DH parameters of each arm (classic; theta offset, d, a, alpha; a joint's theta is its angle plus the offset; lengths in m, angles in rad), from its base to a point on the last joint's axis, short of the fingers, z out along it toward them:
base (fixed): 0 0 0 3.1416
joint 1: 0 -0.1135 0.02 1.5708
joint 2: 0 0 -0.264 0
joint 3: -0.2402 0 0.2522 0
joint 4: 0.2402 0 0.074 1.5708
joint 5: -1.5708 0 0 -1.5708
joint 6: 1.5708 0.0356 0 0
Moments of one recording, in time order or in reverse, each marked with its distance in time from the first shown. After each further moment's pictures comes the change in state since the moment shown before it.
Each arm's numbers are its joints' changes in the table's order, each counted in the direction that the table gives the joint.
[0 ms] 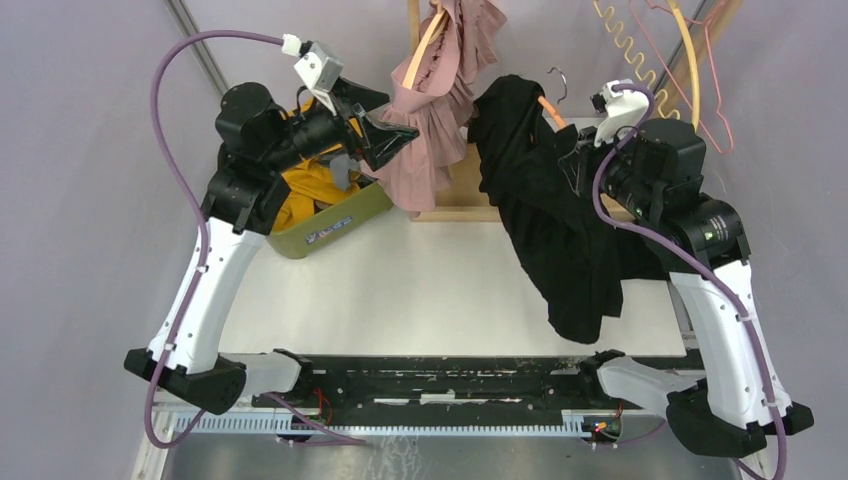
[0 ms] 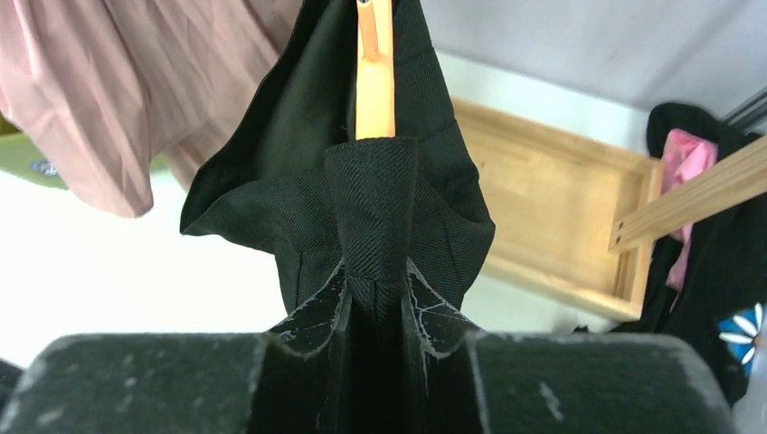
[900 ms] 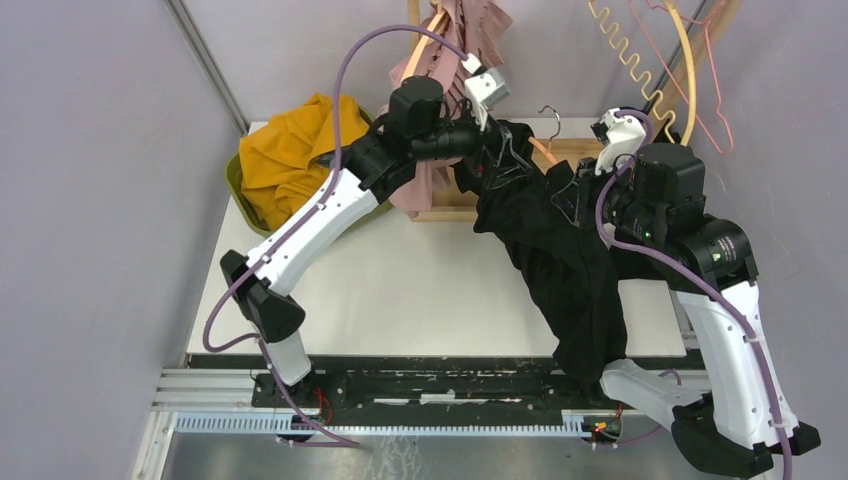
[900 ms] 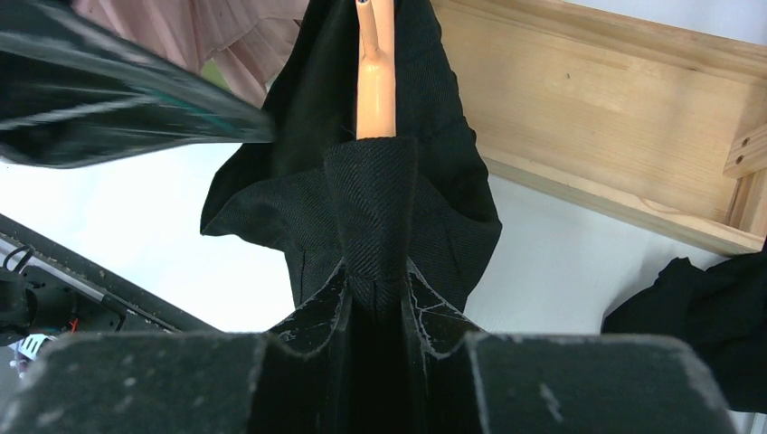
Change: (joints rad) left arm 0.402 0.478 -0.301 0.049 0.085 0.068; right arm 0.000 -0.092 0.080 0.167 0.140 0.129
